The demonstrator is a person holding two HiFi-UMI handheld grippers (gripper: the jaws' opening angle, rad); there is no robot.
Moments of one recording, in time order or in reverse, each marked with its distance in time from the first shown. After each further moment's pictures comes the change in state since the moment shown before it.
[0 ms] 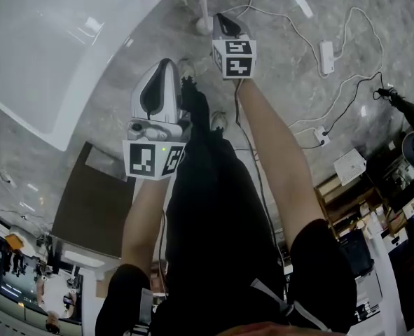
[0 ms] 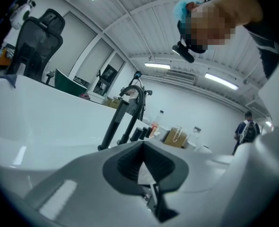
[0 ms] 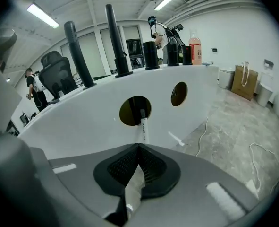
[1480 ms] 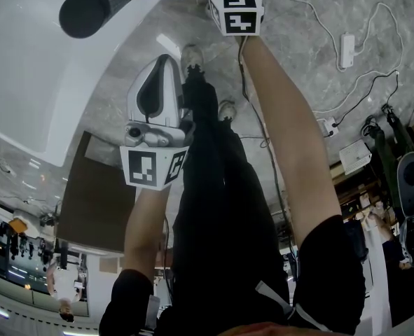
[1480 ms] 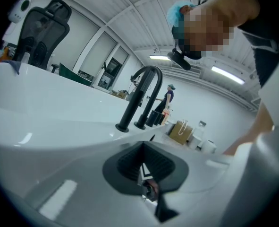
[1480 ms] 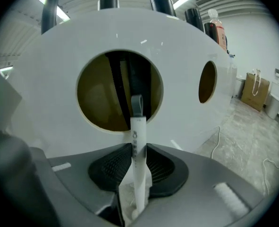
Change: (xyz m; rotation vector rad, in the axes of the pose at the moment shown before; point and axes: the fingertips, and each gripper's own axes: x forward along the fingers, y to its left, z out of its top) left arm 0.045 0.072 -0.067 -0.009 0.078 0.049; right arm 0.151 -0.007 0.032 -0.110 -0.061 0.018
